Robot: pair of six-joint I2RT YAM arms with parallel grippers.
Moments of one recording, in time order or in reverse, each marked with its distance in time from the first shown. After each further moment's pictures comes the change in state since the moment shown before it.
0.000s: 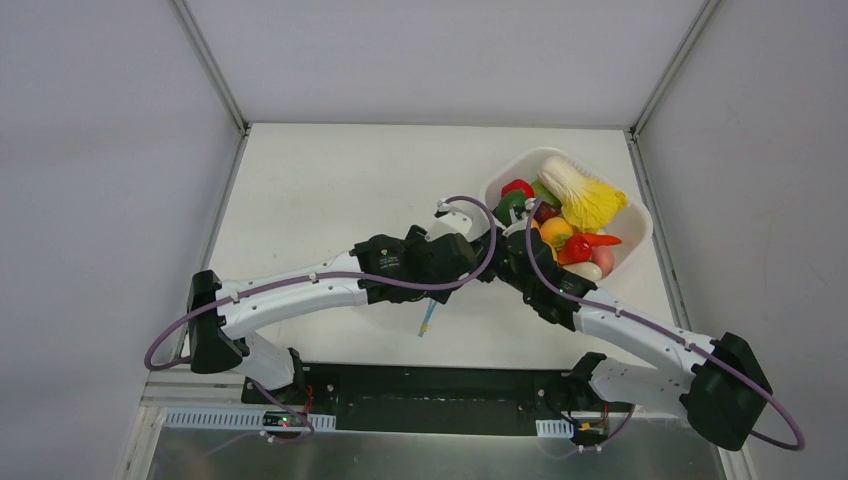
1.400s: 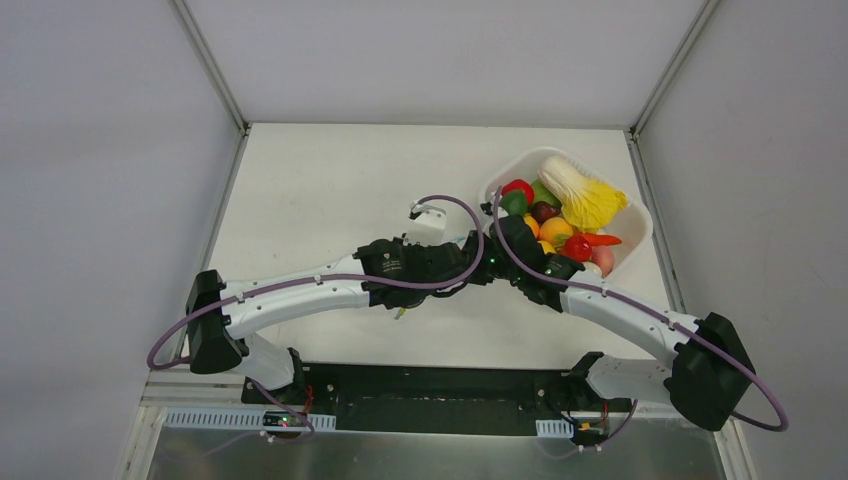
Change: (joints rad) left arm 0.010 -0.004 -0.069 -0.101 -0.211 -0.242; right arm -0.023 0.133 0.142 -0.242 -0.186 -0.378
